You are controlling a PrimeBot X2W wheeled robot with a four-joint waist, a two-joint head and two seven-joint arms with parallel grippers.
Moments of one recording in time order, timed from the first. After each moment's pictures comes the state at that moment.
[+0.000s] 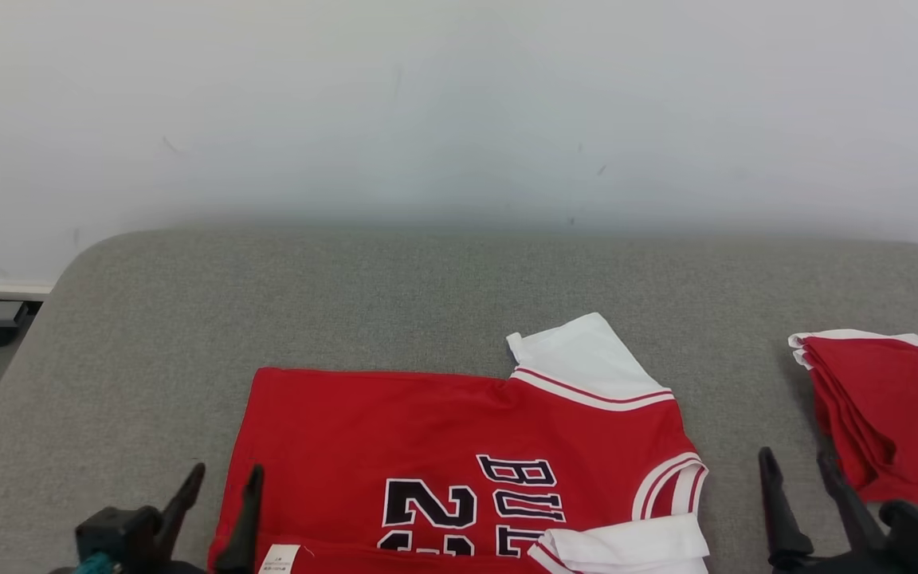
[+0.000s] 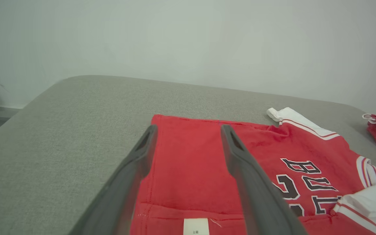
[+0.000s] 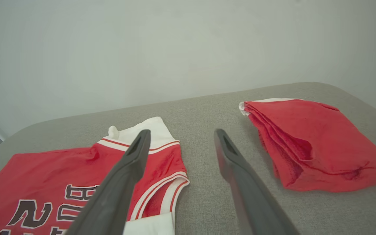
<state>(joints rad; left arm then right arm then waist) -0.03 0.29 -0.34 0.16 -0.42 0.04 -0.11 0.17 -0.16 0.01 0.02 0.43 -0.07 -0.12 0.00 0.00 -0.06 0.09</state>
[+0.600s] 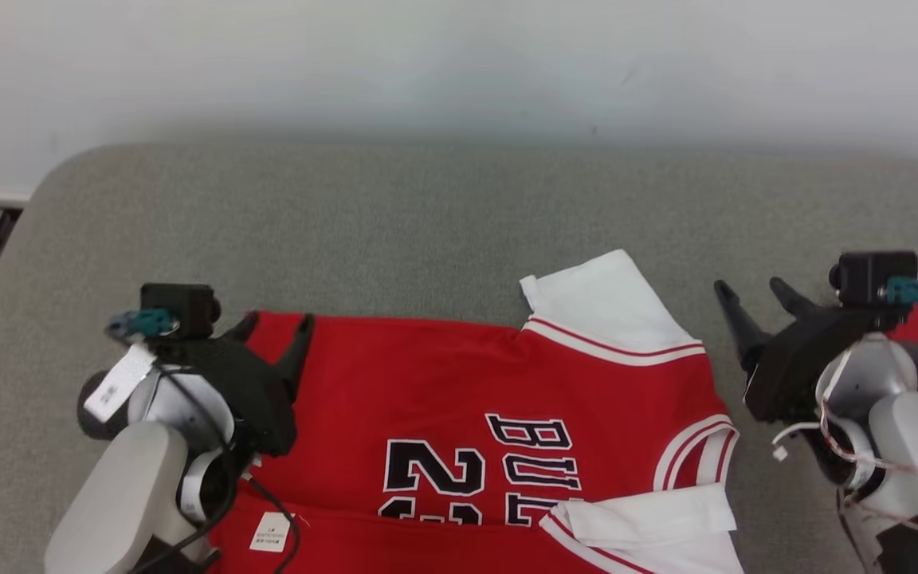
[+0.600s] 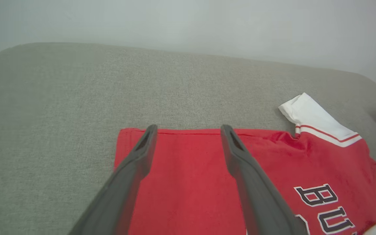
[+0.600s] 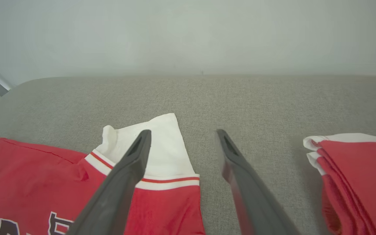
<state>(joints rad) -0.51 0.21 -0.40 0.43 -0.47 -0.02 0.25 -0.35 -0.23 0.11 0.23 0.47 -0.02 0.31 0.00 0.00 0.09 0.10</state>
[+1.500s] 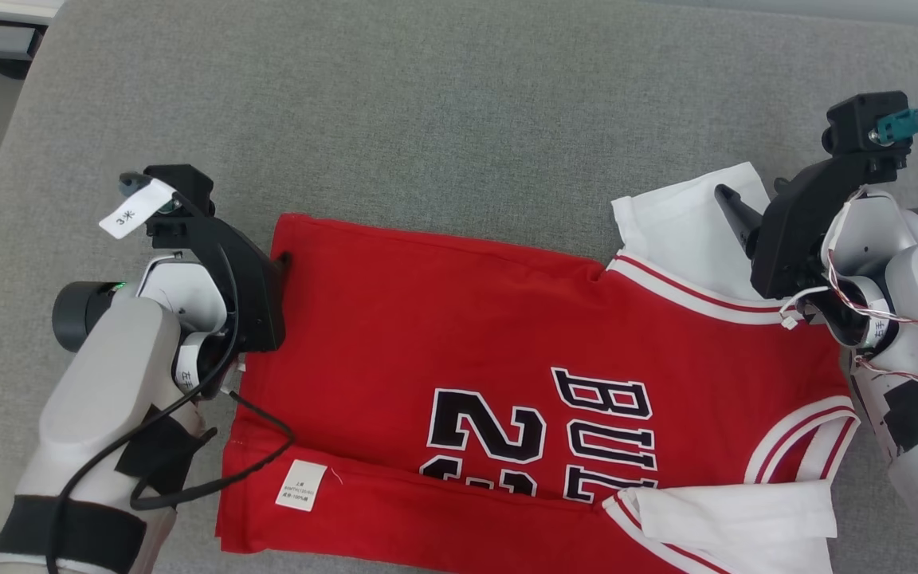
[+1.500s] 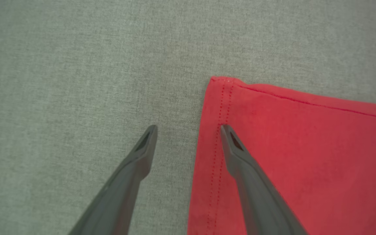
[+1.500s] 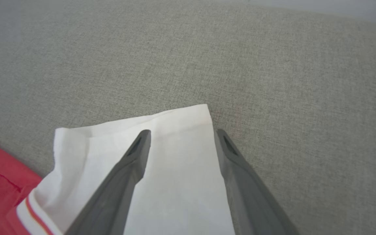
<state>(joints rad) -0.86 0.15 -0.43 0.78 -0.44 0.02 0.49 -0.72 -0.26 0.18 0.45 0.46 -0.01 0.59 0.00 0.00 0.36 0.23</state>
